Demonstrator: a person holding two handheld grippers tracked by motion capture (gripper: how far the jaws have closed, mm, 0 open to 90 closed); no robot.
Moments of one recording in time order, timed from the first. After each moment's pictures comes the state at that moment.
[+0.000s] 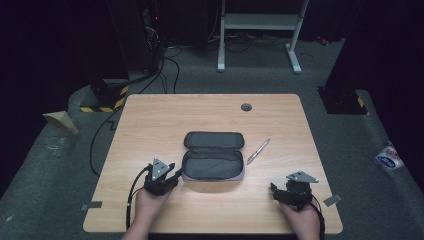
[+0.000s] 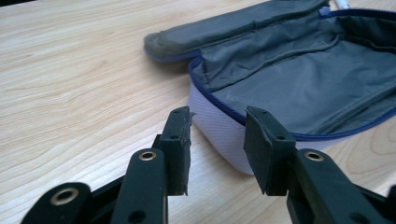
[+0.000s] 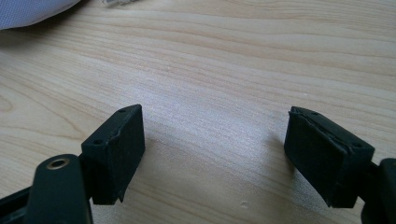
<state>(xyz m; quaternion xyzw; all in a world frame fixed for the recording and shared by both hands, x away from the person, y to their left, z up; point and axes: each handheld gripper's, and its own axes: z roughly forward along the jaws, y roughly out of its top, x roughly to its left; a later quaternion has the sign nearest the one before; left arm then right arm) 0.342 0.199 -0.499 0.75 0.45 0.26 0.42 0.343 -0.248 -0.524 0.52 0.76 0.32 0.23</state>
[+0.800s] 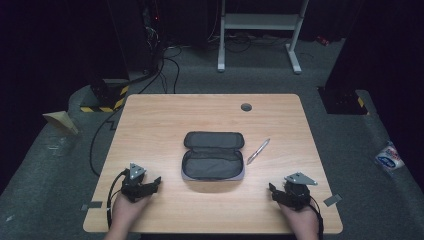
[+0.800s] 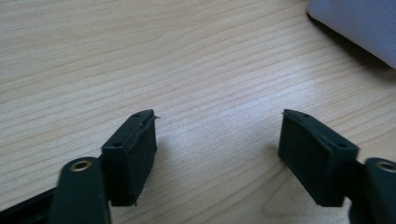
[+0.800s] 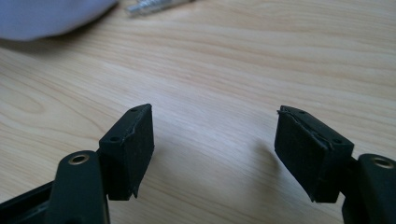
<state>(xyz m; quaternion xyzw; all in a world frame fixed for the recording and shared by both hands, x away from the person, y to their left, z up) 0.337 0.268 -0.528 0.75 0.53 0.24 0.33 0.336 -0.239 -0.519 0.50 0.76 0.34 0.23</state>
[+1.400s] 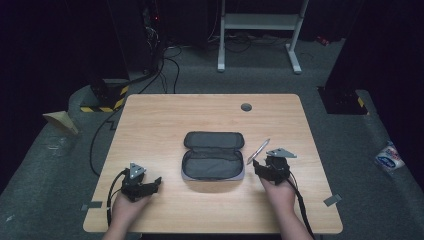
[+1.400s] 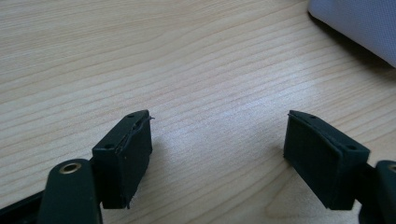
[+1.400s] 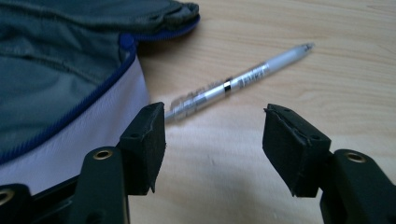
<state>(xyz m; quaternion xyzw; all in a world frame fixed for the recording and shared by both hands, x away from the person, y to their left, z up) 0.339 0.270 -0.528 0.75 0.52 0.24 0.33 0.404 -0.184 -0.494 0.53 0.74 0.36 0.22</state>
